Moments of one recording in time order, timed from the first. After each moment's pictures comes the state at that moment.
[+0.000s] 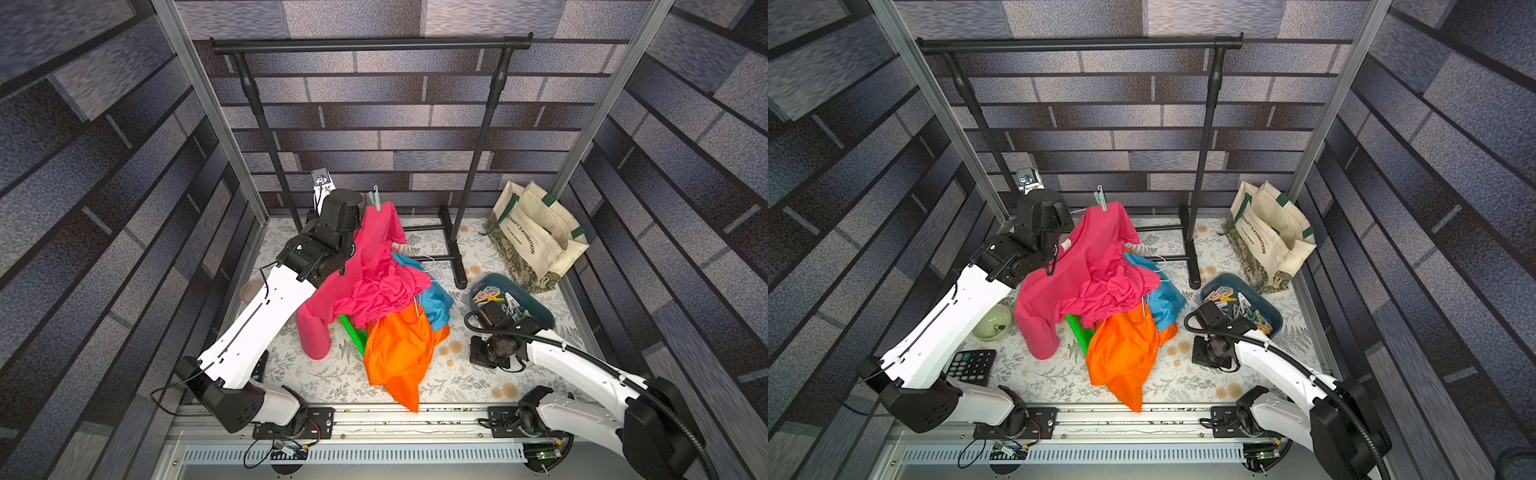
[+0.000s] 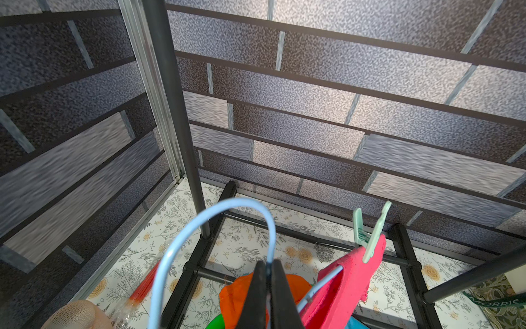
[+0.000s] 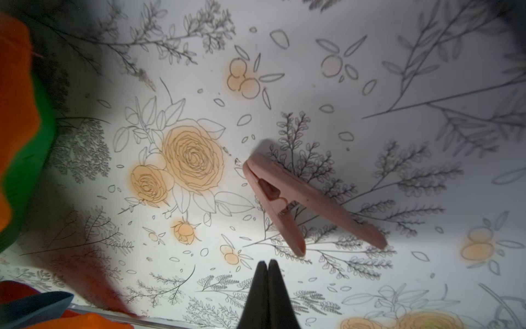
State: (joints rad) left arm -0.58 1.41 1.68 -0.64 -0.76 -0.39; right arm 0.59 1.12 0.57 -0.84 -0.14 0.72
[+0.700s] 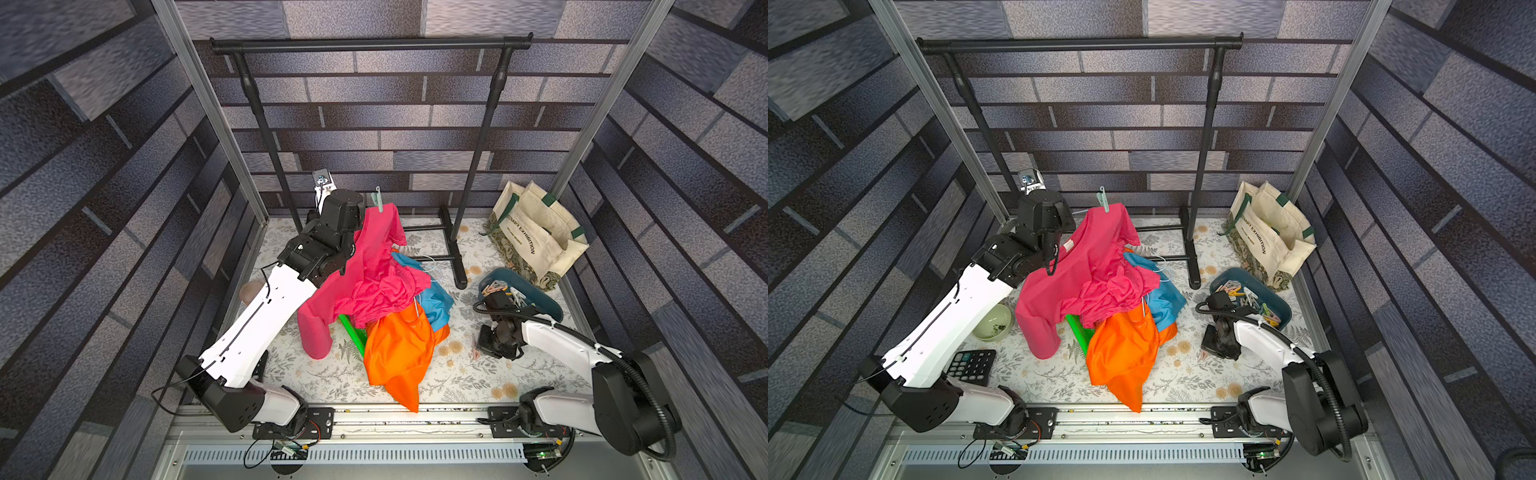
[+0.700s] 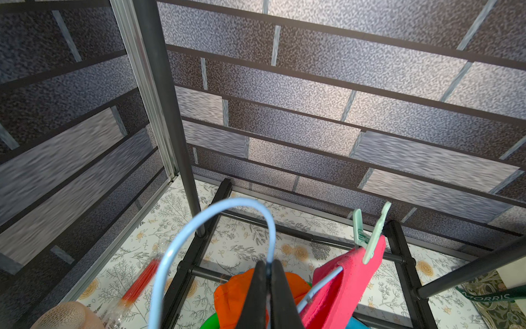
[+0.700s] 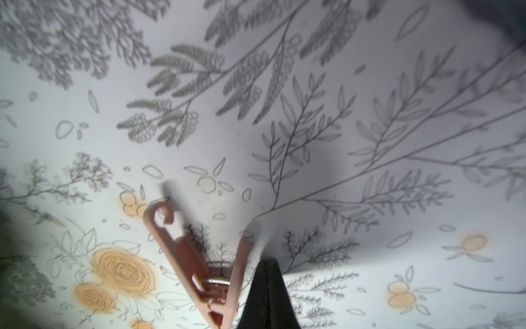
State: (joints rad) left arm -0.57 1.41 1.66 -0.62 -0.73 -0.39; right arm 0.33 1.29 0.61 -0.78 -0.06 0.68
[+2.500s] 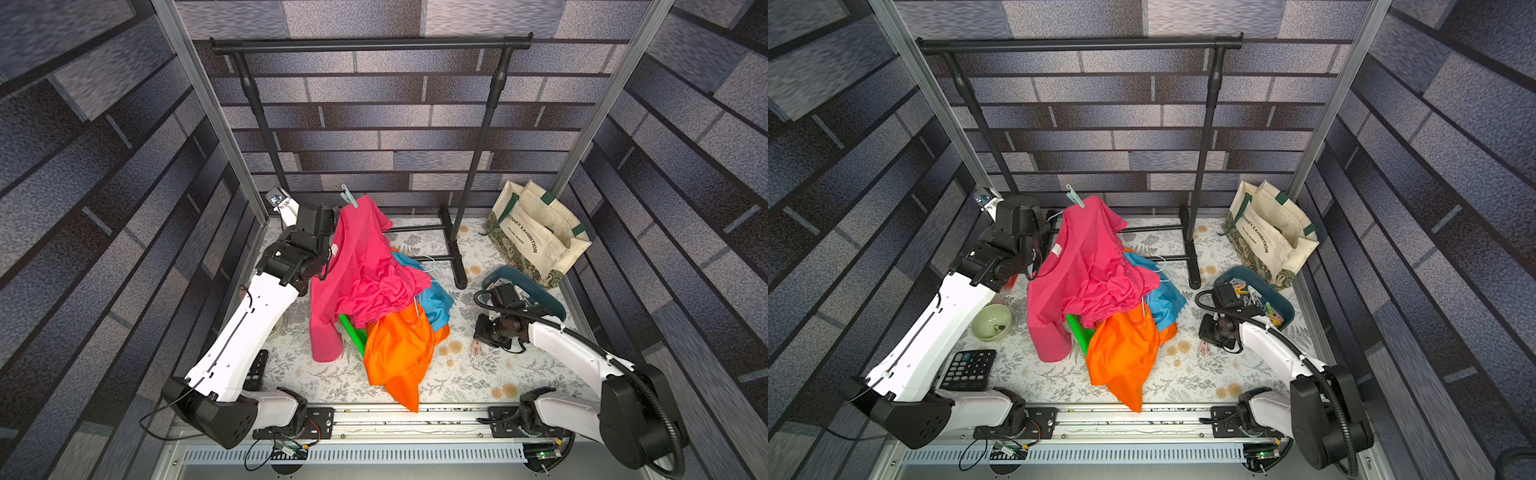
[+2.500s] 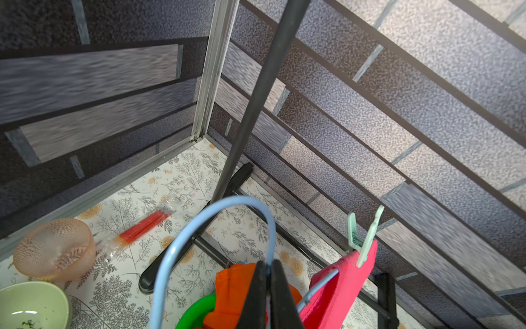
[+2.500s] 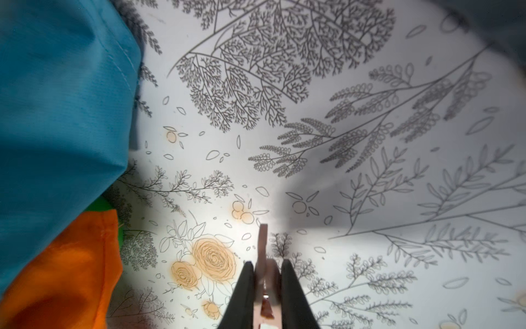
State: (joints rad) left arm -0.39 1.31 1.56 -0.70 -0.66 -0.82; right arm 0.33 1.19 0.62 -0.69 -0.19 0.64
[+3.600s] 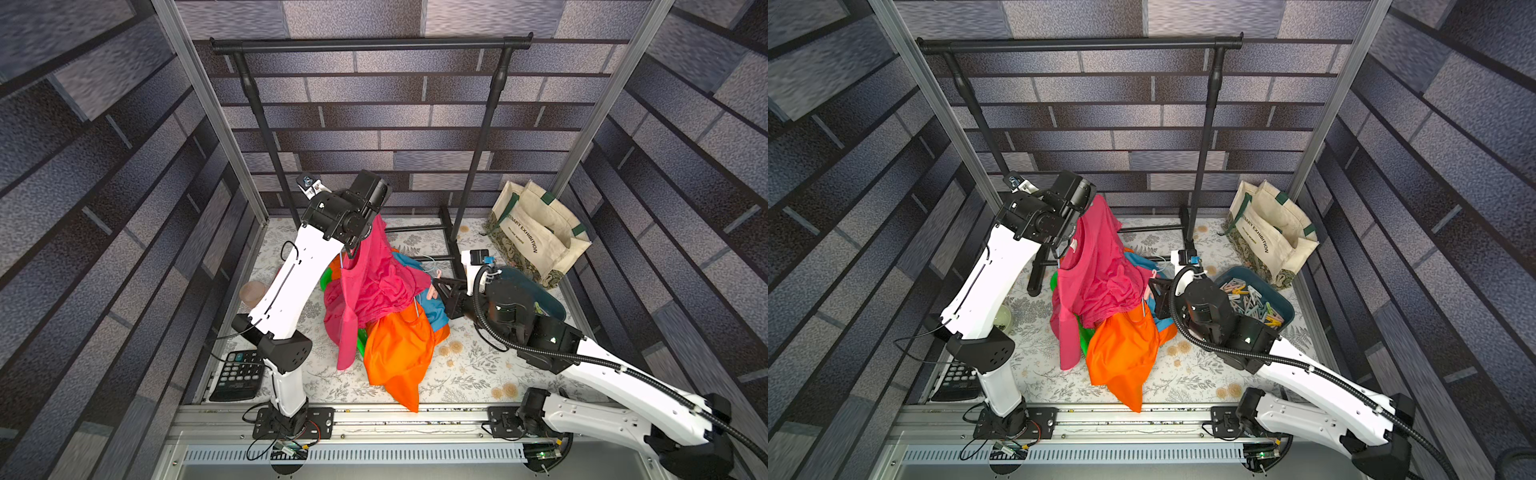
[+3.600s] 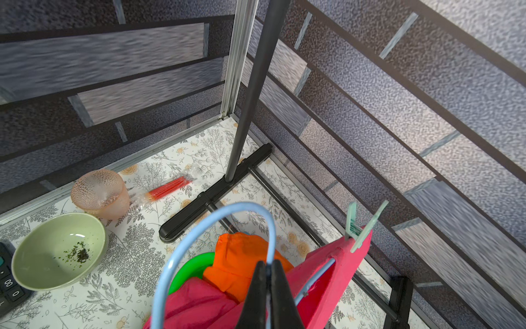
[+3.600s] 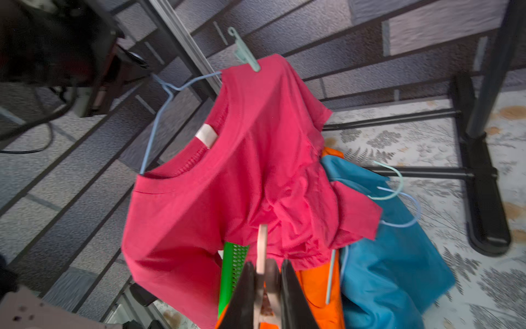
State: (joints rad) left arm -0.61 1.88 2.48 -1.55 -0.92 -1.26; right arm 1.05 0.96 0.97 -0.26 0.29 0.57
